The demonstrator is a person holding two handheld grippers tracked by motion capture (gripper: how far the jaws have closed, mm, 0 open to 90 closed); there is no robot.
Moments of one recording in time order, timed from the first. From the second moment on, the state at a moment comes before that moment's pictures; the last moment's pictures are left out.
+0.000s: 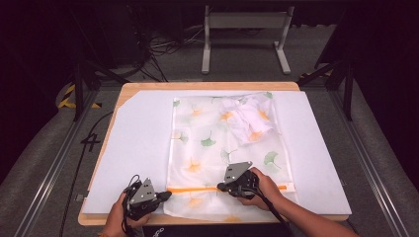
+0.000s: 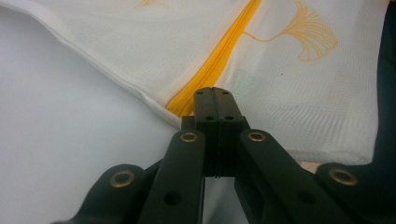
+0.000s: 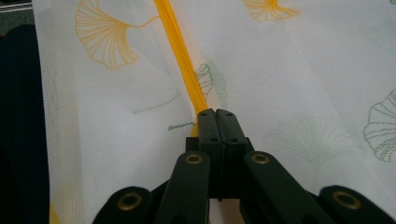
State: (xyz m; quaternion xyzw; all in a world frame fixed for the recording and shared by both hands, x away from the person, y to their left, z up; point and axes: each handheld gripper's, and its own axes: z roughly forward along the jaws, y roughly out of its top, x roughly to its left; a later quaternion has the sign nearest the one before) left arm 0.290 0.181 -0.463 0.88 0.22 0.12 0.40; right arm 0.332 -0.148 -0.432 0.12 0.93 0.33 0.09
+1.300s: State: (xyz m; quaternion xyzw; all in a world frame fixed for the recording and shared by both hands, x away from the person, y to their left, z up) left arm 0.290 0.180 -0.463 0.88 0.23 0.11 0.40; right arm 0.320 -0.186 -0.423 0.14 0.93 0.33 0.10
